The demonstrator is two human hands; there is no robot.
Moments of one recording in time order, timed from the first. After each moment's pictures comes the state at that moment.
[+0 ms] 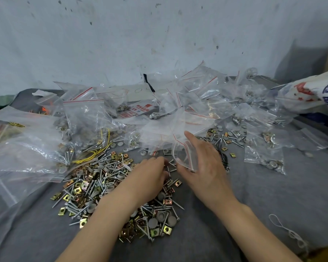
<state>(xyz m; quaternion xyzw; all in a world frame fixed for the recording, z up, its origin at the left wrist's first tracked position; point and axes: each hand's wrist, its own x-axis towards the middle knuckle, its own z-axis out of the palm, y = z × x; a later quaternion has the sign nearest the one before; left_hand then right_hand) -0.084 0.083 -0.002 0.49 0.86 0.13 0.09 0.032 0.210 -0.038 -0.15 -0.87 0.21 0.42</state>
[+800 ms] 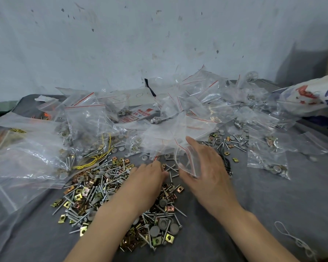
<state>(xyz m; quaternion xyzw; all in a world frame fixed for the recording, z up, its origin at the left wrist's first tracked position) -0.092 0.079 -0.011 0.50 0.86 0.08 0.02 0.033 0.210 -0.038 -0.15 -0.87 0.21 0.42</state>
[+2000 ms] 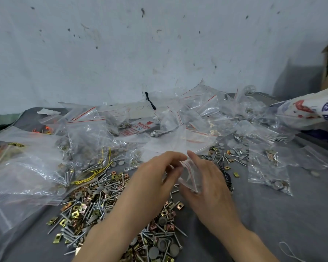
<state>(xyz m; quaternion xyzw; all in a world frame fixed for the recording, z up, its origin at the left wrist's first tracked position) -0.071 0.079 0.030 0.55 0.73 0.41 -0.05 0.030 0.212 -0.040 -0.15 -0.87 0.21 0.43</state>
